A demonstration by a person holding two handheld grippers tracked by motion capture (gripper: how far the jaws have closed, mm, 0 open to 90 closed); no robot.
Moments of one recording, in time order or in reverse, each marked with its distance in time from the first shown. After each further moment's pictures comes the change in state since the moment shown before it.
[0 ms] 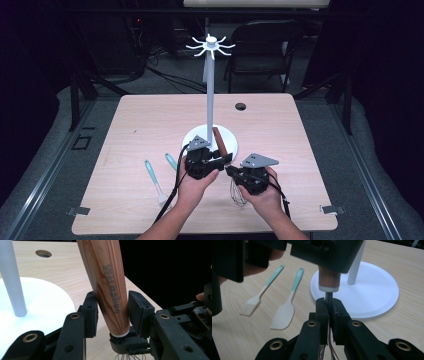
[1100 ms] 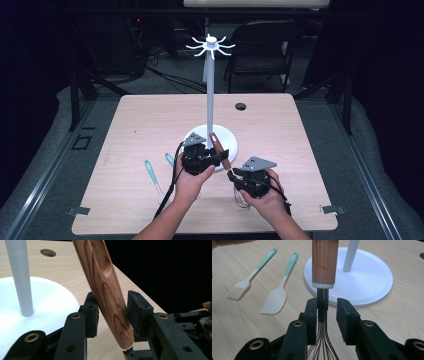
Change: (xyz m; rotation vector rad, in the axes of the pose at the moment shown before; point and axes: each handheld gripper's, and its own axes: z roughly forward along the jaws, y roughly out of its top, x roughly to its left) left arm 0.014 0.007 -0.001 -0.002 -0.003 -0.025; right arm -0.002 -0.009 0.000 0.087 -0.042 -0.050
